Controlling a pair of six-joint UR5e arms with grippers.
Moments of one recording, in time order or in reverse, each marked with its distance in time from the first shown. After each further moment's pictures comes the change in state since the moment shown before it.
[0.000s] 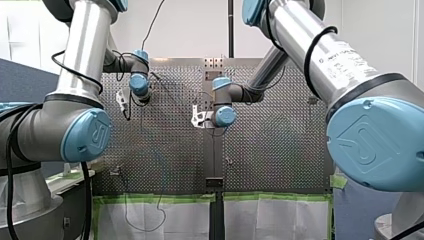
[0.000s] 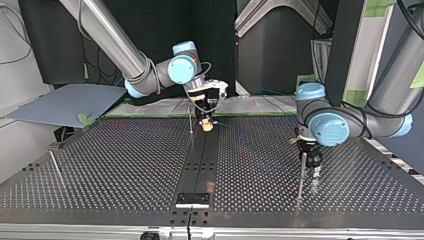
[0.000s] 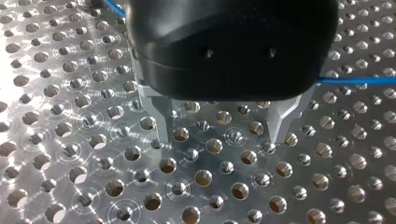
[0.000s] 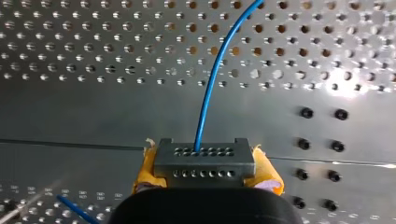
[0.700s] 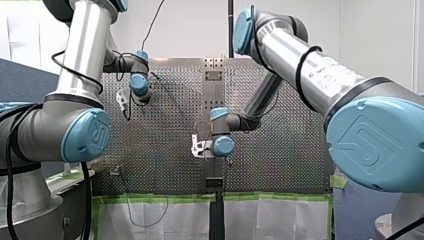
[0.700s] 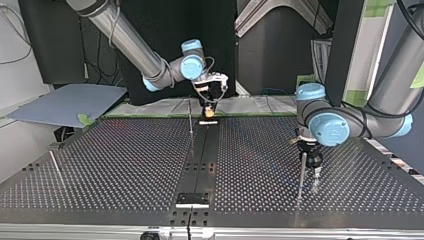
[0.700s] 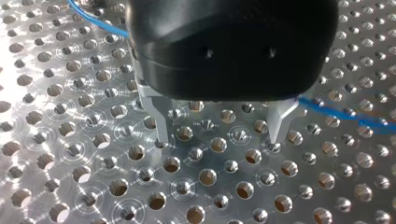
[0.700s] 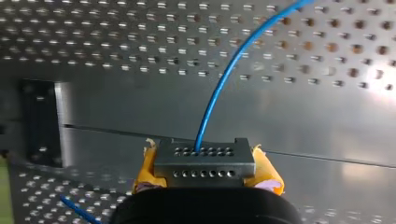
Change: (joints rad) left arm 0.001 -0.001 0.000 0.010 0.001 -0.001; right arm 0.010 0.193 0.001 -0.085 0.040 0.001
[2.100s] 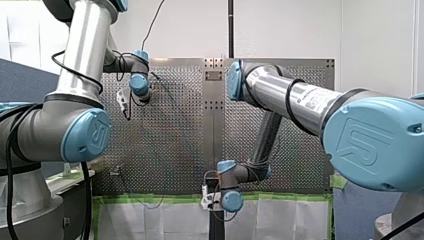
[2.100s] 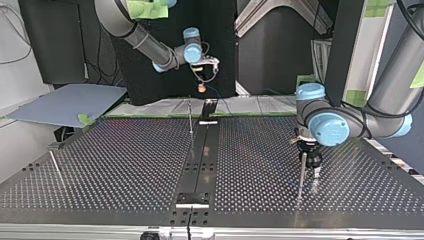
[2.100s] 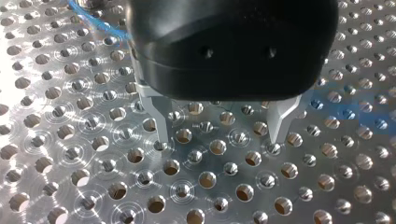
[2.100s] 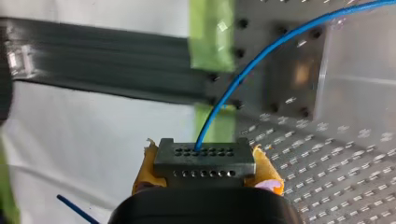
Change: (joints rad) left arm -0.001 0.000 0.000 0.000 0.002 0.007; right arm -0.032 0.325 0.039 -0.208 0.061 0.045
